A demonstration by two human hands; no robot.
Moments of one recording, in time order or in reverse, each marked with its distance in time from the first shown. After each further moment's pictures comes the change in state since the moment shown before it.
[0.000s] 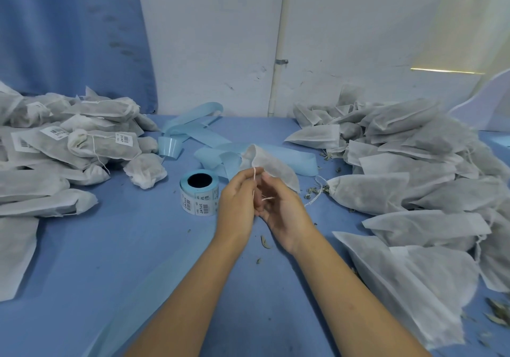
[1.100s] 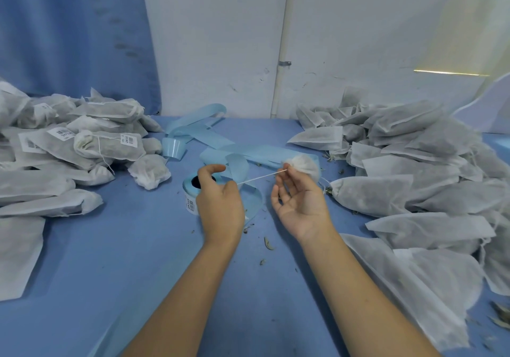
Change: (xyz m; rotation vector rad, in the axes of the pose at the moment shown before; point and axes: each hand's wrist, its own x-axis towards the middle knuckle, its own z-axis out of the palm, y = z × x) left_hand 0.005 0.004 -0.017 0.301 0.380 0.163; right_hand 0.001 -0.024 -0.002 0.425 0.252 0.100
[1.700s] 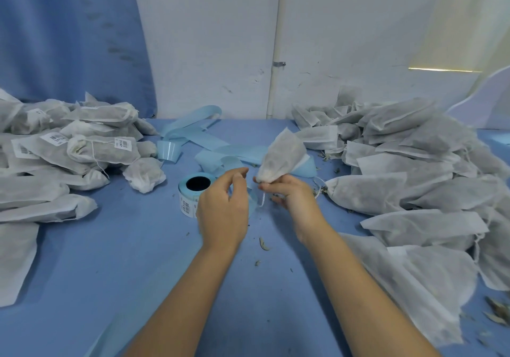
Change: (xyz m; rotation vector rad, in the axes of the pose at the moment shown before) left_hand -0.008 -0.002 0.002 0.088 -0.158 0.183; right_hand 0.000 -0.003 -0.008 -0.805 -0.135 -0.250
